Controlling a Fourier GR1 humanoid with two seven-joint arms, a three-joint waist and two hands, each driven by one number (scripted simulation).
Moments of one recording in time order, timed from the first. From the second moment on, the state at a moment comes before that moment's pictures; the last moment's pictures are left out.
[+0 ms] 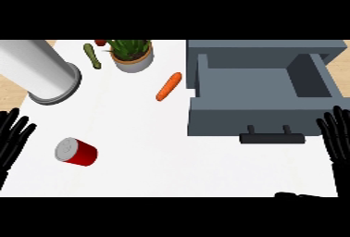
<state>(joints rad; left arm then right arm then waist) 0.23 0.20 0.21 -2.18 0.29 -0.23 0.32 0.23 -0.08 -0.10 -2.10 -0.04 0.06 0.11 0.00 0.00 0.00</state>
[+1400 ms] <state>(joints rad) 0.15 0.12 0.27 -1.72 0.08 -0.30 -0.03 0.27 -0.05 -0.18 -2.06 -0.04 0.16 0.03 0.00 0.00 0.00</state>
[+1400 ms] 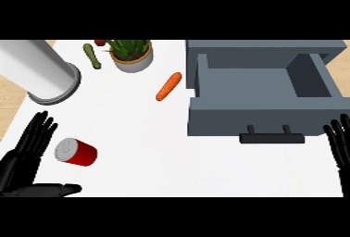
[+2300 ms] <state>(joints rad) 0.10 0.19 0.33 -1.35 0.00 -0.34 -0.31 0.23 -0.05 -0.23 -2.06 -0.05 0.18 0.05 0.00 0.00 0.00</state>
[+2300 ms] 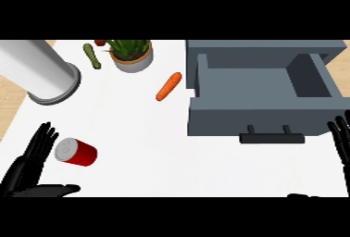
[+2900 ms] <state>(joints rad) 0.03 0.24 0.35 -1.11 -0.01 -0.35 -0.42 0.24 -0.02 -0.22 -2.06 -0.02 0.19 0.03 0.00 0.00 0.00</state>
